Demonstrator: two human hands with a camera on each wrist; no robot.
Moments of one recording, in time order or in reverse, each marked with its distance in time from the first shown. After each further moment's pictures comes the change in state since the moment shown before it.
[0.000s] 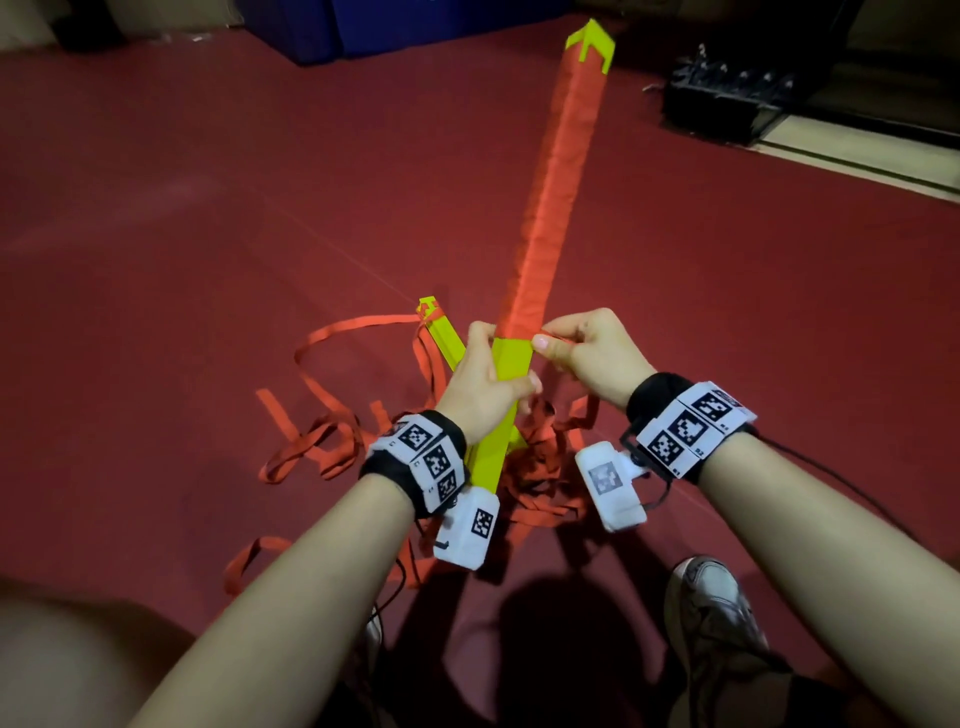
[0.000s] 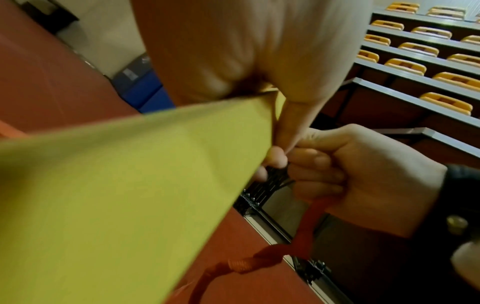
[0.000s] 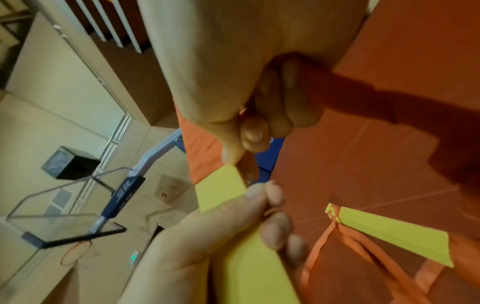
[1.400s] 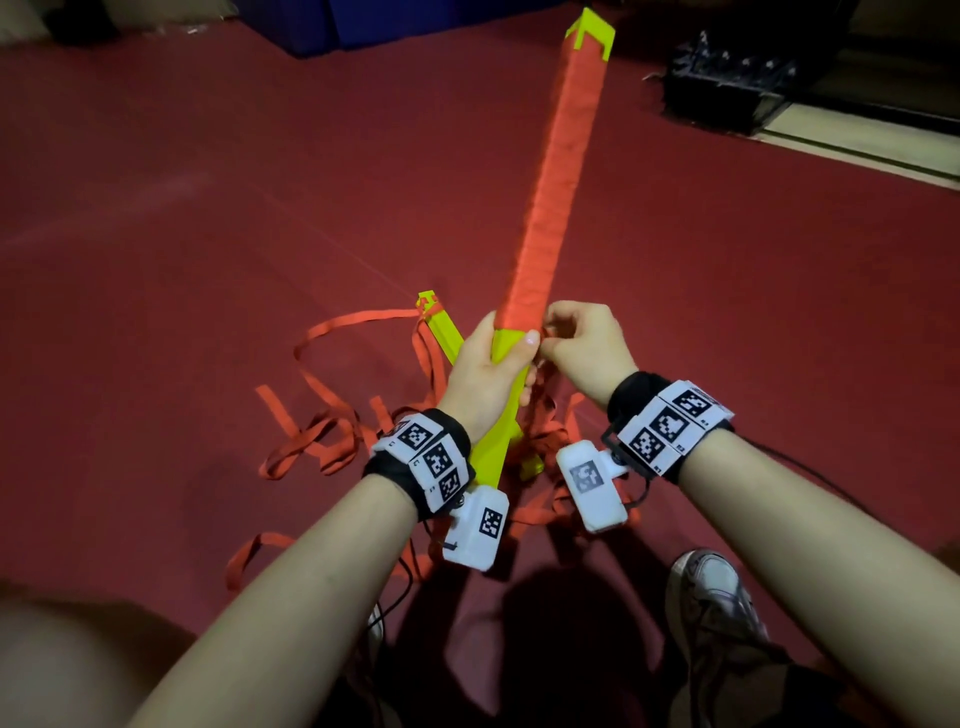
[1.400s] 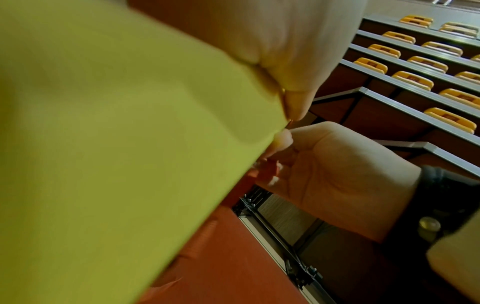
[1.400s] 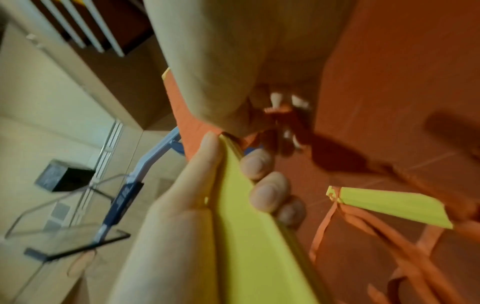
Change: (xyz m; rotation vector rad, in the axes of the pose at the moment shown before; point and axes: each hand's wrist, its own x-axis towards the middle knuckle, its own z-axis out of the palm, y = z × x) left_hand -0.004 0.010 0.011 -0.229 0.062 0.110; right_hand 0.007 0.004 0.021 0.059 0.182 0.029
